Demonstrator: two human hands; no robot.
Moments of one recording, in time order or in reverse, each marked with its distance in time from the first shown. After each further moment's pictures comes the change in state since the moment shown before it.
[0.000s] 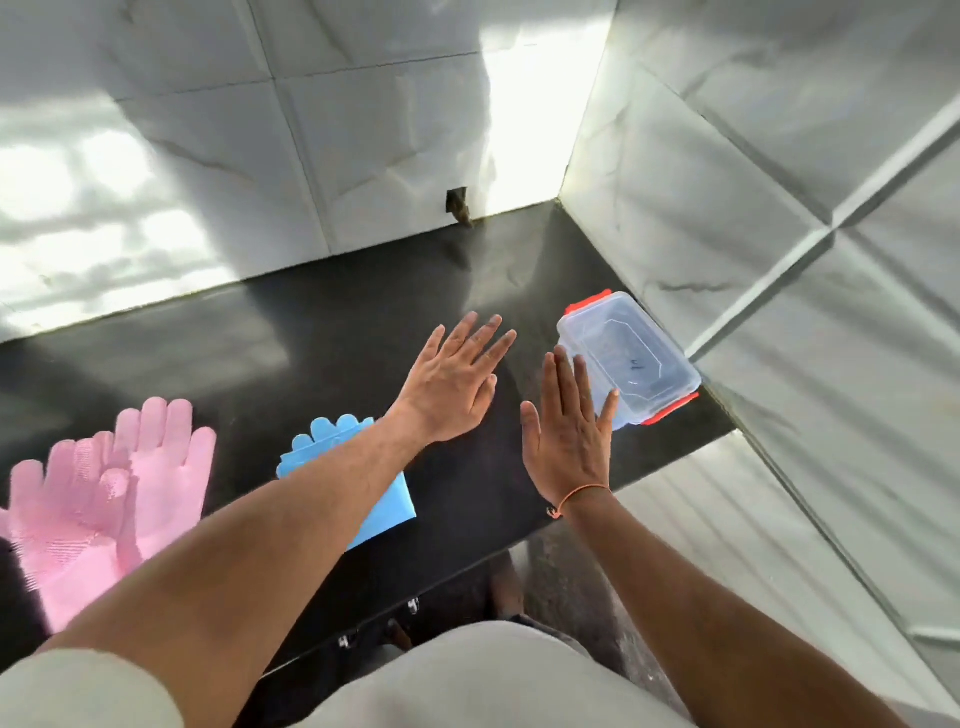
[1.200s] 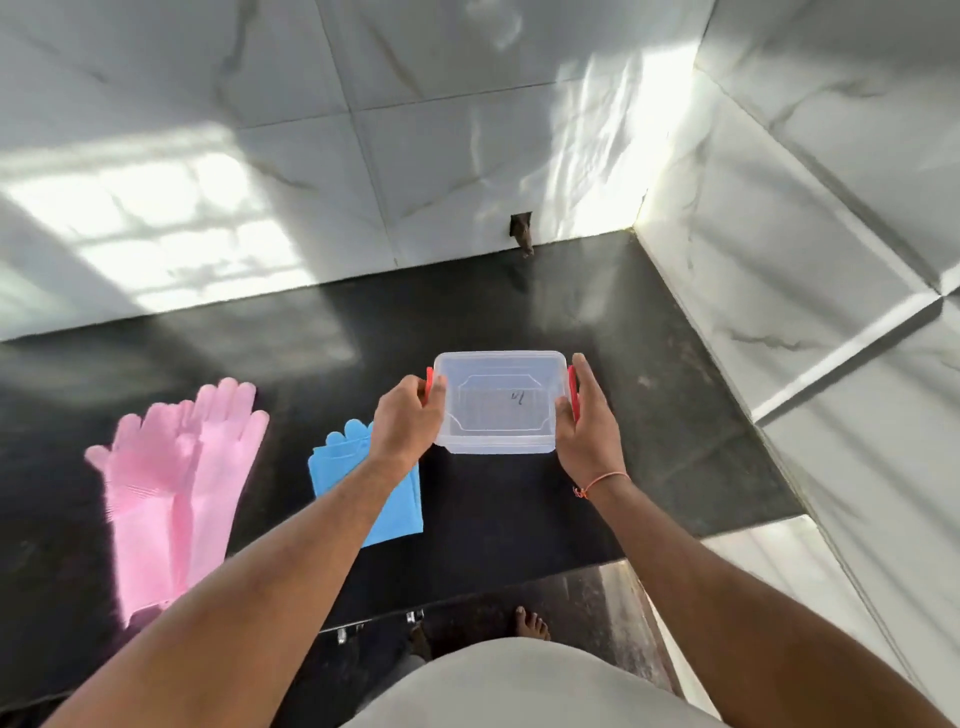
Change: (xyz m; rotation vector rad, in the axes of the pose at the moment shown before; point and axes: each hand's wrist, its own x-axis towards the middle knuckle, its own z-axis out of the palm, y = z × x) left_hand -0.031 -0.023 0.019 -0.464 0.274 -1.025; right_hand 0.076 0.026 0.010 0.787 -0.167 0.035
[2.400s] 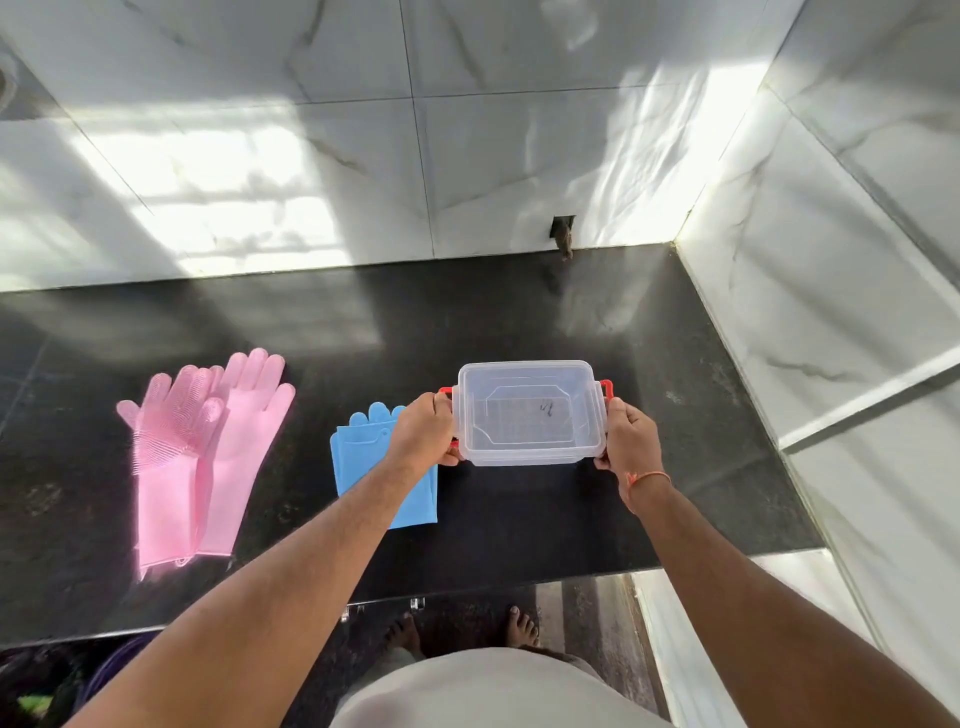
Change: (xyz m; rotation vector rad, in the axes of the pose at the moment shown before) left_hand -0.028 -0.006 -0.015 -0.254 -0.192 -0.256; right_hand 0.011 0.012 -0.008 0.346 -0.033 0.417
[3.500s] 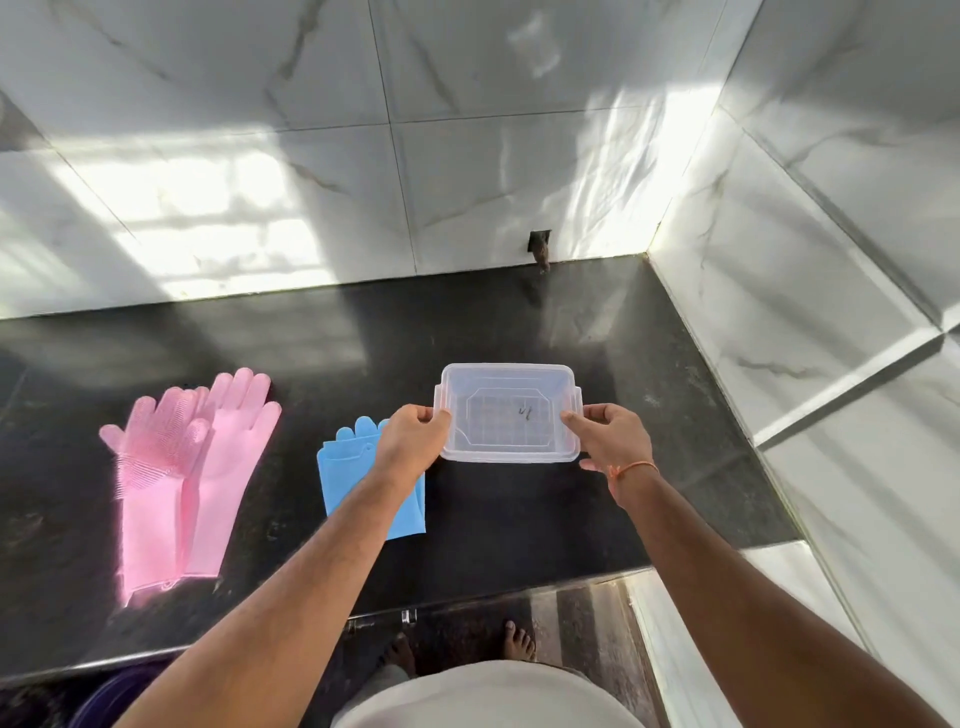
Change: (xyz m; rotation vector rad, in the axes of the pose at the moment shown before) left_hand -0.021 0.014 -0.007 -0.041 0.070 -0.035; right_hand -0.013 -0.026 -0.009 -0.143 0.006 0.038
